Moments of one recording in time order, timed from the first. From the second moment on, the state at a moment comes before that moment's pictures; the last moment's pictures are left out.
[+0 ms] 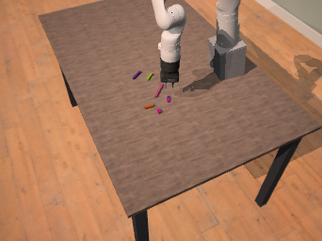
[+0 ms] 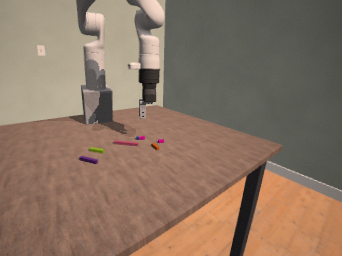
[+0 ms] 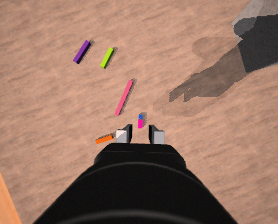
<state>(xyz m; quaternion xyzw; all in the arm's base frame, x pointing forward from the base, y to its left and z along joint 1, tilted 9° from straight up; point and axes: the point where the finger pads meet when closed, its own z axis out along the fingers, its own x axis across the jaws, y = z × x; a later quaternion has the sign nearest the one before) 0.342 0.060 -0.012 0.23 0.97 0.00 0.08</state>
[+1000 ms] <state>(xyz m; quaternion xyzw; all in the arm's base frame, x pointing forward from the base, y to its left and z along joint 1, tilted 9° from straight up) 0.349 0.049 -0.013 0.25 0.97 0.01 0.08</state>
